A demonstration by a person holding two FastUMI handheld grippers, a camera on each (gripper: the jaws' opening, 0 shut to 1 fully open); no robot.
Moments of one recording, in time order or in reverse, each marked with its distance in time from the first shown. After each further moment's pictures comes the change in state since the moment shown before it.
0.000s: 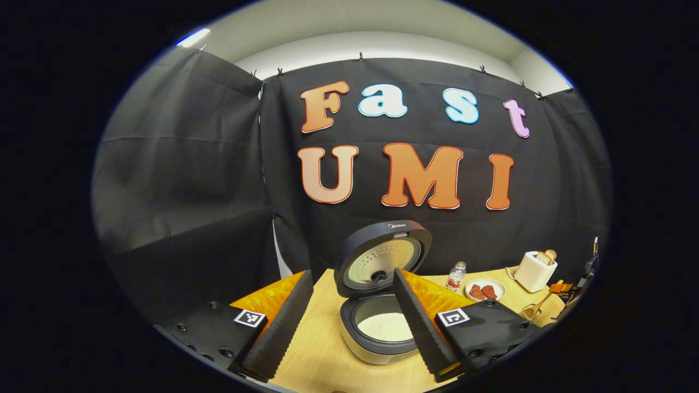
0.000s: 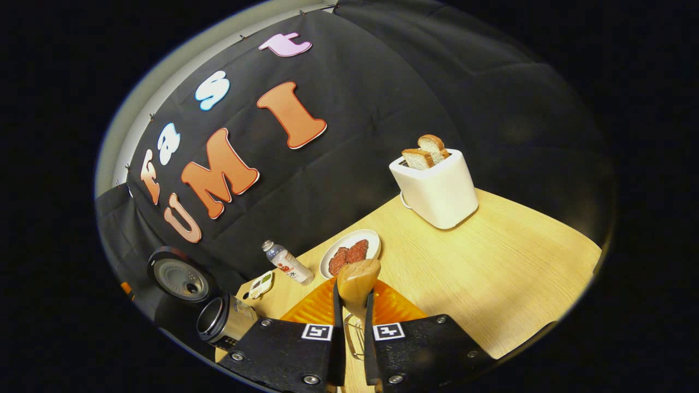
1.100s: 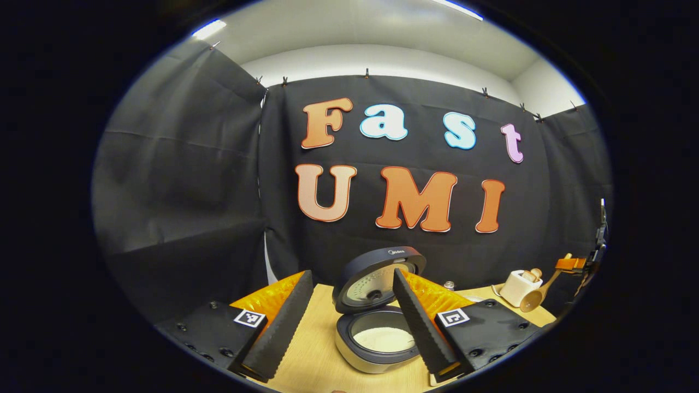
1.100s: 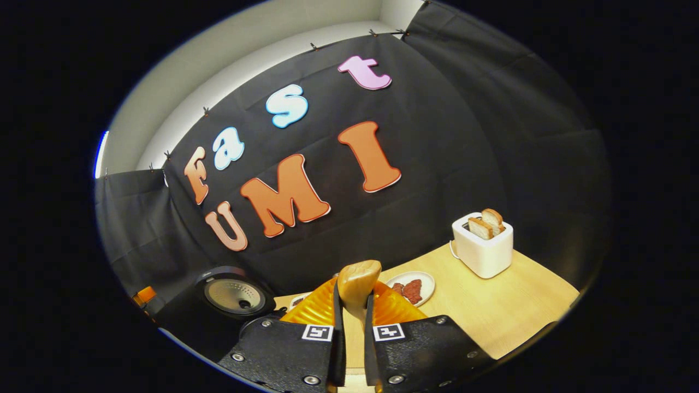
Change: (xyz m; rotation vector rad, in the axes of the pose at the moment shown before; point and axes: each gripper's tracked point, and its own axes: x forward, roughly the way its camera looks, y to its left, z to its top) left arm -0.014 0.024 0.043 -0.044 -0.097 -0.056; right arm -0.083 0.150 0.090 -0.154 -0.160 0.114
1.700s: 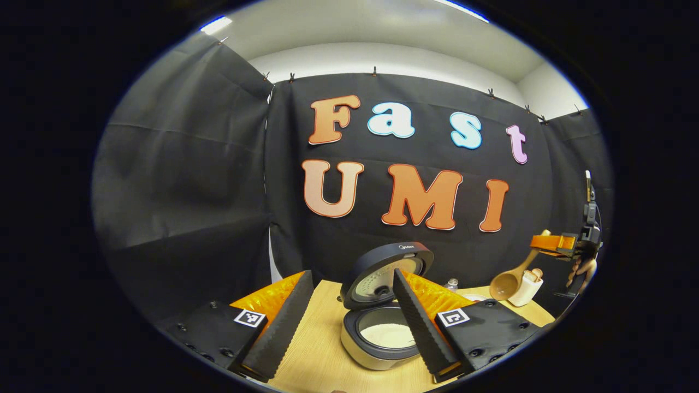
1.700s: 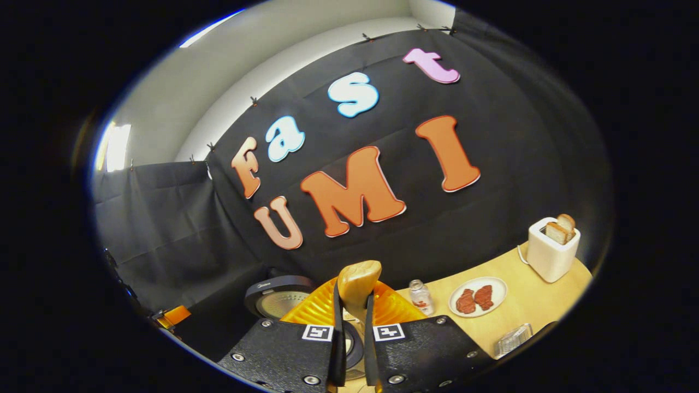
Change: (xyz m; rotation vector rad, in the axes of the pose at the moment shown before) left arm -0.003 0.019 -0.005 -0.032 0.008 -0.006; right arm 0.030 0.156 0.012 -0.038 0.001 0.229
